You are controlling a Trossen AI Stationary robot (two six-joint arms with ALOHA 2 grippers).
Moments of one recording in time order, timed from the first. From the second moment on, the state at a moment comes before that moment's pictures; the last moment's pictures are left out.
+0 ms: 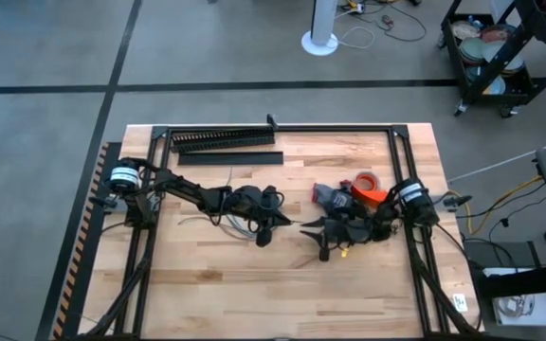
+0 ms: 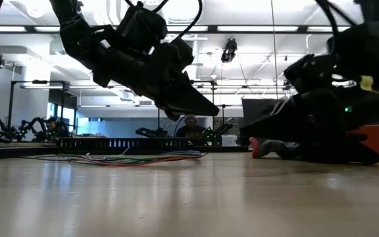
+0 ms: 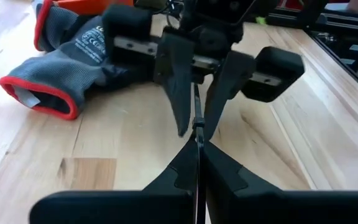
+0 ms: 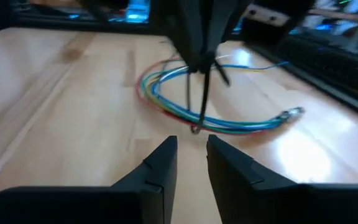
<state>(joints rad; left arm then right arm) 0.00 1.80 0.81 0.59 0.15 -0.11 0.28 2.15 0.33 1.57 0.39 -0.02</state>
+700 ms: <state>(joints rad) 0.00 1.80 0.81 0.61 0.15 -0.15 0.18 2.07 0.38 1.57 0.25 -0.12</state>
